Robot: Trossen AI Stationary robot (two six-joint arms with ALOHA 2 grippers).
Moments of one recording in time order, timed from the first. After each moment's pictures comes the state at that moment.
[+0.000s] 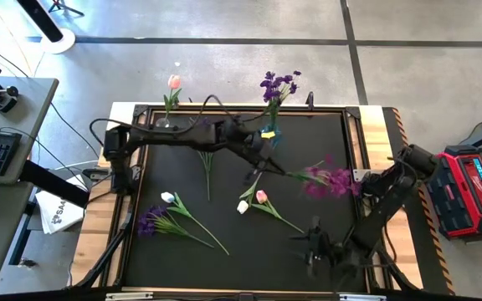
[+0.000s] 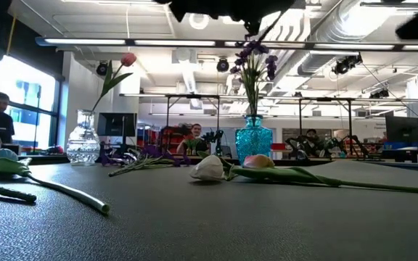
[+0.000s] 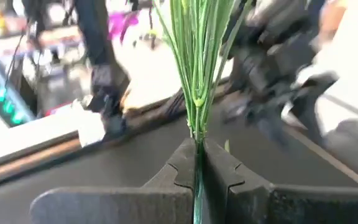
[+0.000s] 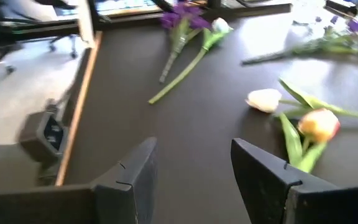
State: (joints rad) left arm 0.13 1.88 1.56 -0.03 0.55 0.29; right arm 0.98 1.60 0.80 0.02 0.98 0.78
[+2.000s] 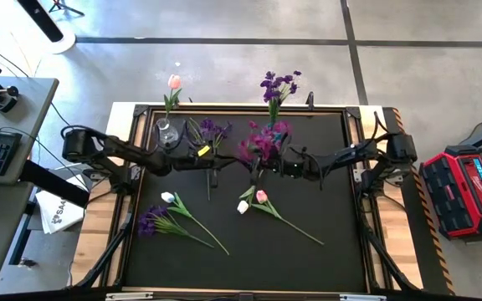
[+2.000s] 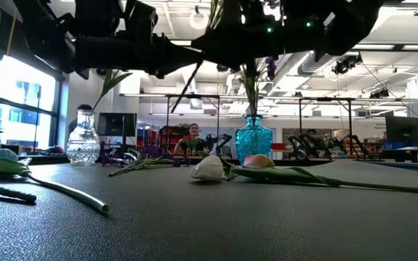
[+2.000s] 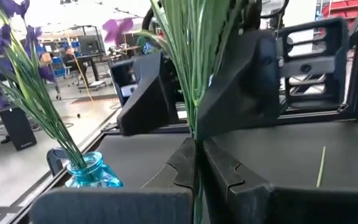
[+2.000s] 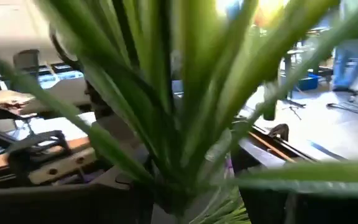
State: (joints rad) left arm 0.13 1.52 0.49 1.05 0.03 0.14; right arm -0.01 1.67 0.82 0.87 0.27 0.09
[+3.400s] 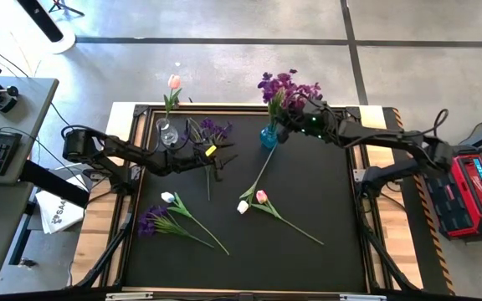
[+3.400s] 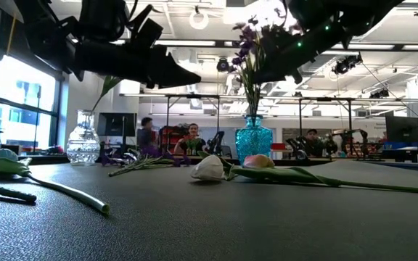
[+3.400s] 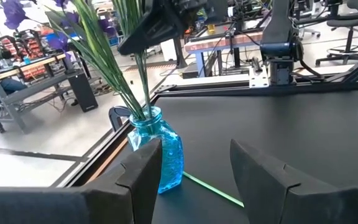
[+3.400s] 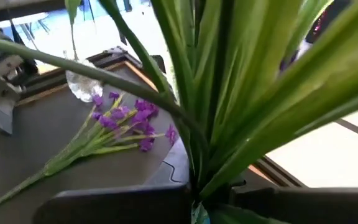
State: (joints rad) left arm 0.13 1.52 0.50 0.94 -0.22 0.19; right arm -0.46 1.29 0.82 0.10 0.14 0.12
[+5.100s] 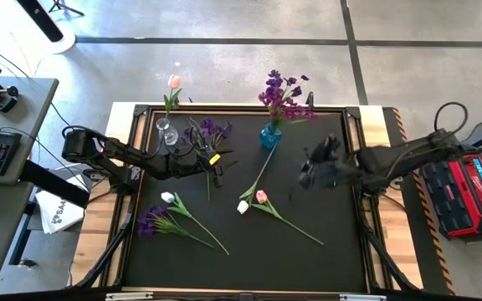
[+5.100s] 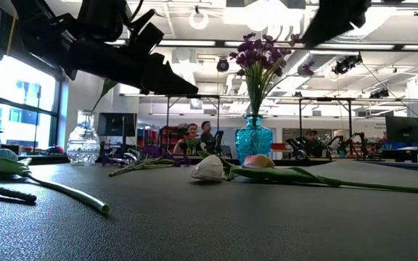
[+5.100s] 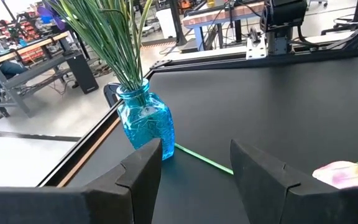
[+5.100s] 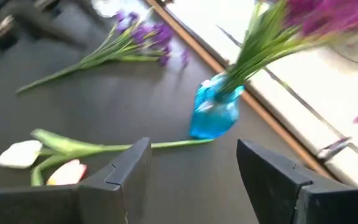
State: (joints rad) left arm 0.06 1.52 0.49 0.83 -0.30 0.19; right arm 0.28 1.12 1.04 -0.85 0.78 0.55
